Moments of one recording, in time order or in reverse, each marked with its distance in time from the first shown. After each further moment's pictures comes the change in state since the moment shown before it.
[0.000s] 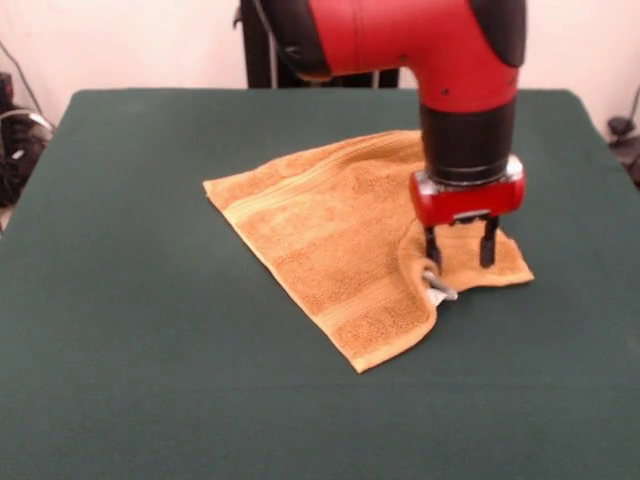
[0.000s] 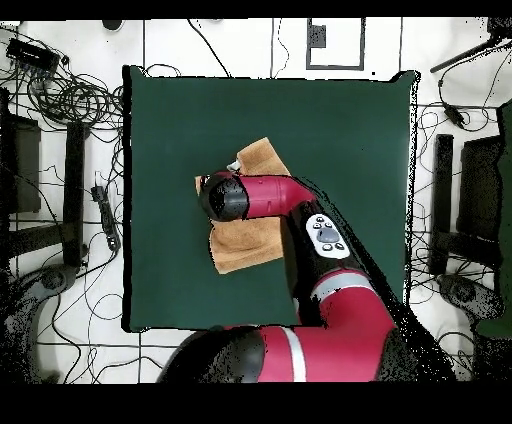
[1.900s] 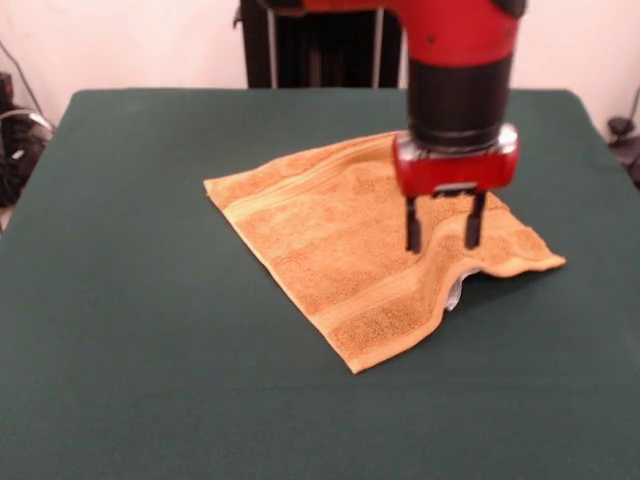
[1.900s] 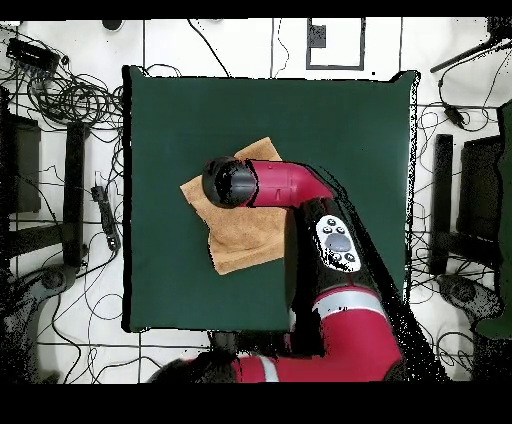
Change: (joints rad) arm 0.040 -0.076 -0.086 -0.043 0.112 0.129 0.000
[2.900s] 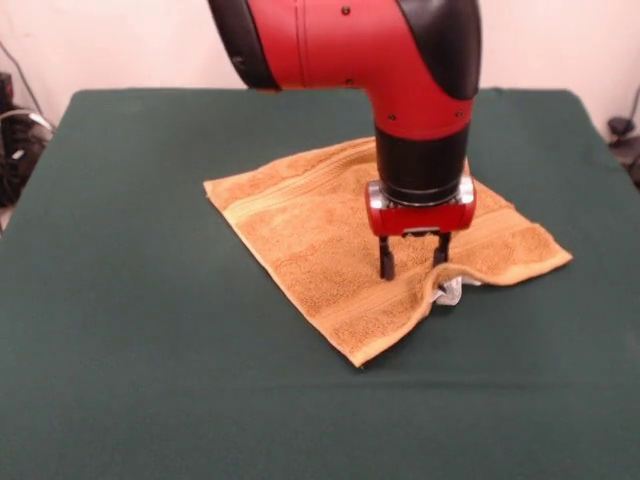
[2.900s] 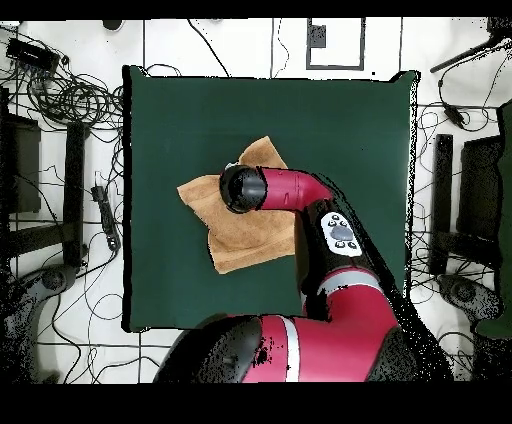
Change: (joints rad) arm -0.022 0.124 -0.004 -0.050 -0.033 0.005 0.000
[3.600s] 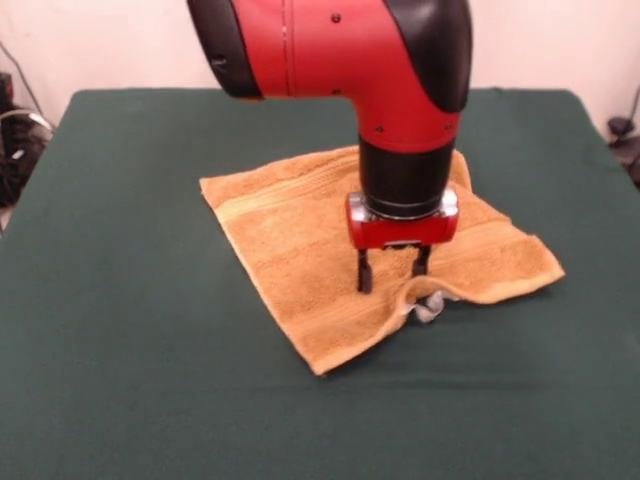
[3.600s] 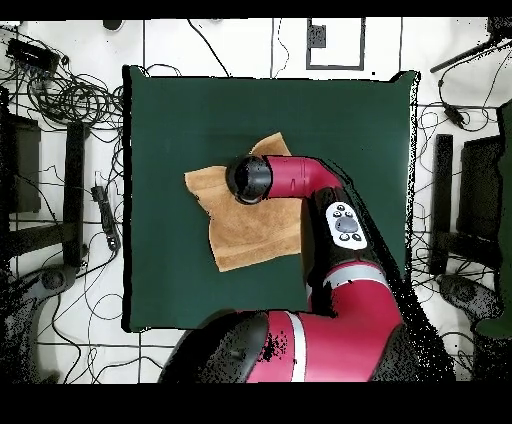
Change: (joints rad) arm -0.014 0.016 0.011 -0.097 -0.096 0.084 0.000
